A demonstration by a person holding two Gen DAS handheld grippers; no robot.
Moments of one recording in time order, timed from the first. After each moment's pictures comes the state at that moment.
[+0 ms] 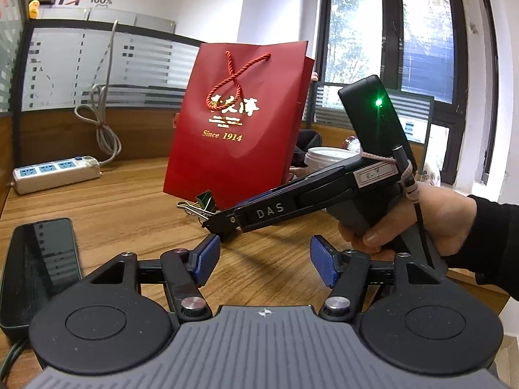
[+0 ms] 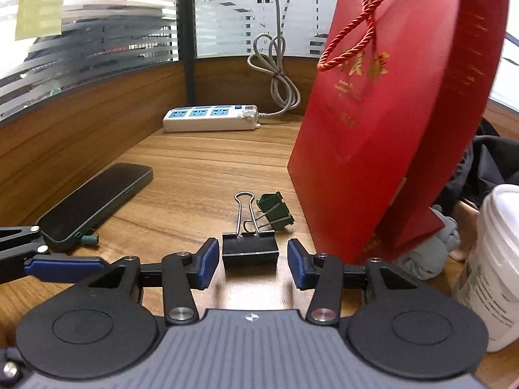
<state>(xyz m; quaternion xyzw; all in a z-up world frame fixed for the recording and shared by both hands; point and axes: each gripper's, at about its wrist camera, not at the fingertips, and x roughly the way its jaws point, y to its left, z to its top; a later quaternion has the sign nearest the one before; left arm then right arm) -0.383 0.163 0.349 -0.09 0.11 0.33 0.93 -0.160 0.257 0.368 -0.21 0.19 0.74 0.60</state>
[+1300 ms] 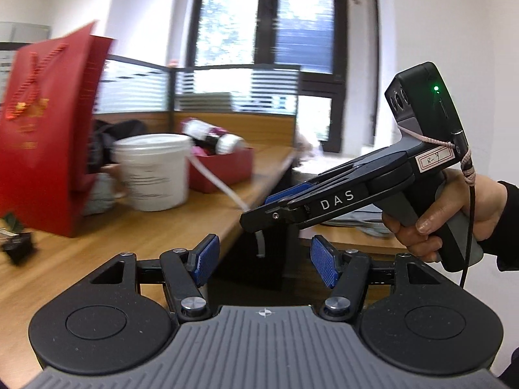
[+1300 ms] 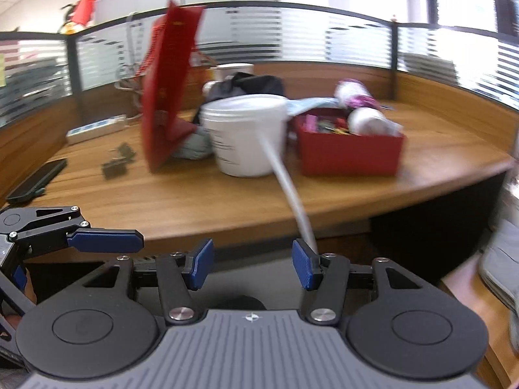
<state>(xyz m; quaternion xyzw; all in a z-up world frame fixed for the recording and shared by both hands) -0.264 0.080 0.335 -0.04 0.13 0.10 0.99 -0.039 0.004 0.368 -0.14 0.23 0.58 0.77</state>
